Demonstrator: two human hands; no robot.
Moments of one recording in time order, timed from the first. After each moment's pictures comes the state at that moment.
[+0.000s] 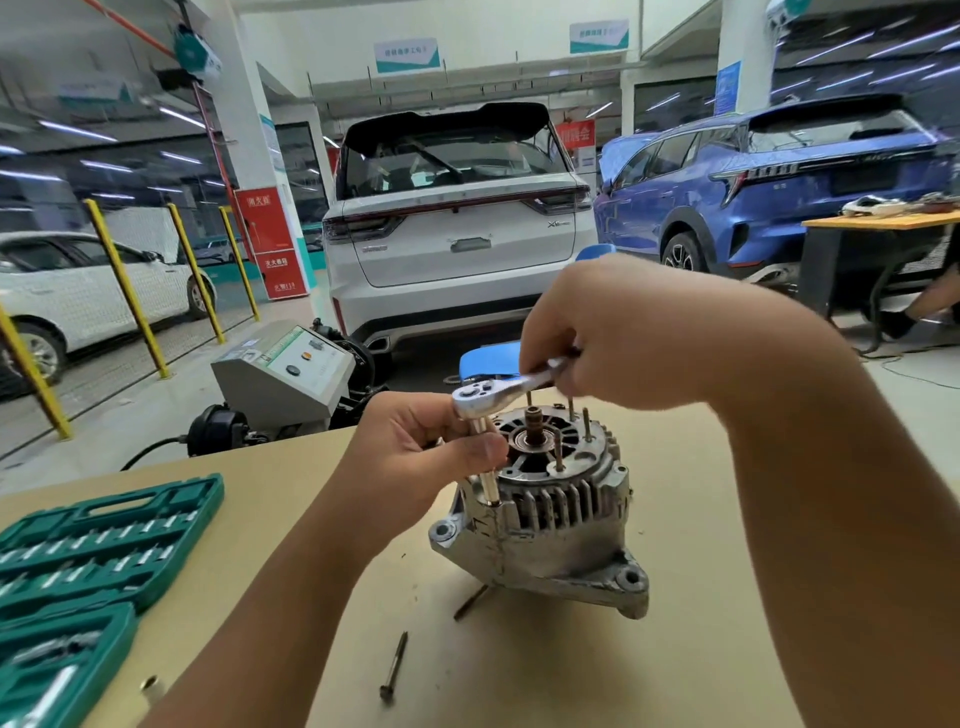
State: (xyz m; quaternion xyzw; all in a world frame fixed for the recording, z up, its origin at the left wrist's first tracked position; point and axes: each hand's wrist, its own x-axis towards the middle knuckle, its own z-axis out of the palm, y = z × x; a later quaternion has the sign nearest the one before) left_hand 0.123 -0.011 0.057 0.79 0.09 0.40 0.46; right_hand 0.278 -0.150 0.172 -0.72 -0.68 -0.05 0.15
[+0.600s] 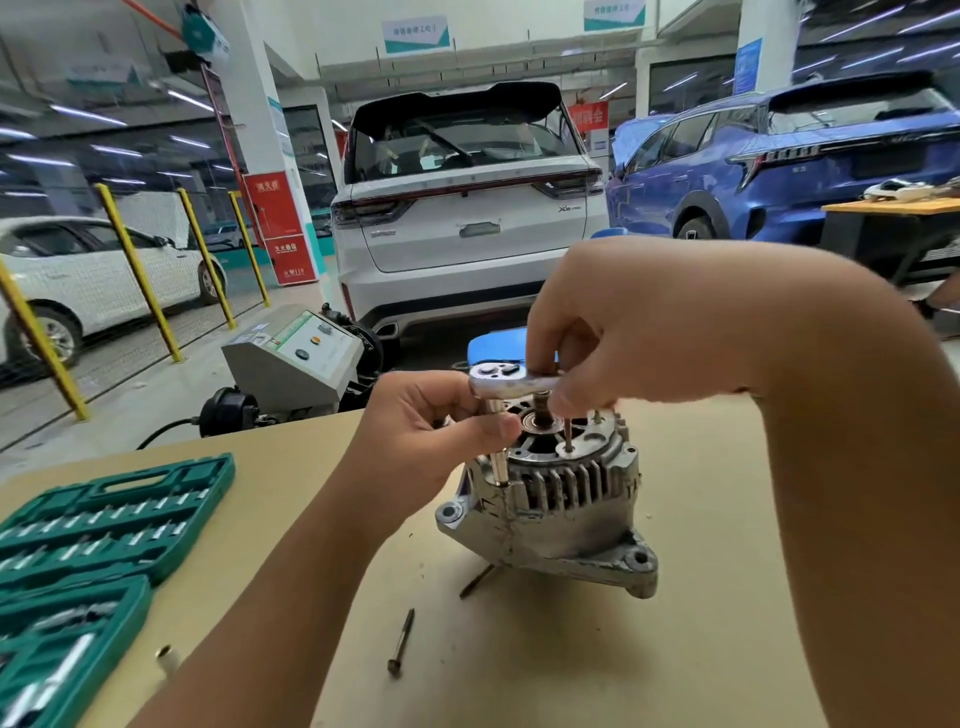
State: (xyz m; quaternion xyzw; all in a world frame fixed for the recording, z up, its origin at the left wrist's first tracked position) left_hand 0.125 -0.011 0.055 0.79 0.08 0.42 0.45; right_hand 0.274 -0.155 0.174 -0.71 -0.70 -0.02 0.11
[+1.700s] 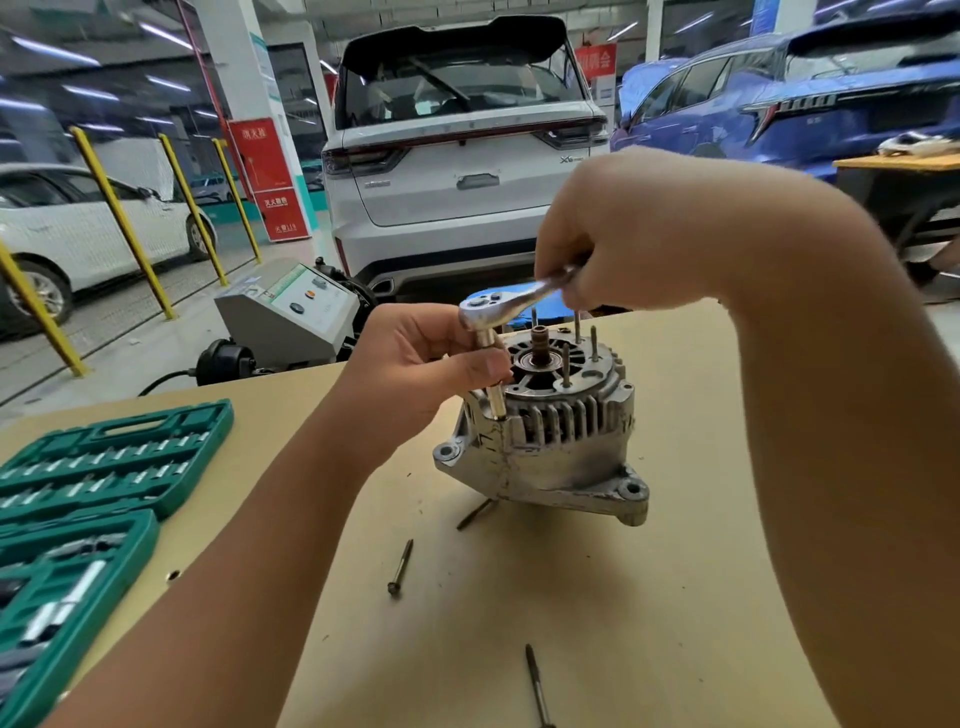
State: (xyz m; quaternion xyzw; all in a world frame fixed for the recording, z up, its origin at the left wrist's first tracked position) left_hand 0.120 -0.016 0.058 0.79 0.08 0.40 0.47; right_hand 0.275 -0.149 0.169 -0.72 -0.67 -0.06 0.15
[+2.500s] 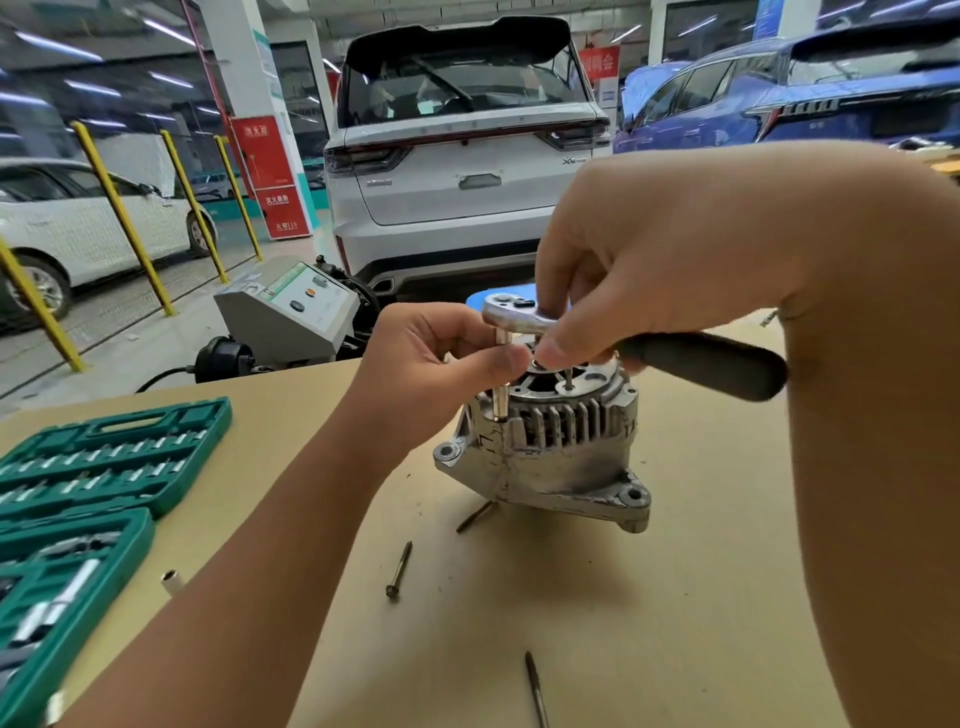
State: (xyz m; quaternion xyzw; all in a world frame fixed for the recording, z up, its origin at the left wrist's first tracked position) left_hand 0.127 -0.016 0.055 0.79 0.09 0.42 0.43; right_hand 0.275 -0.157 0.176 -0.71 -0.70 0.03 0.09
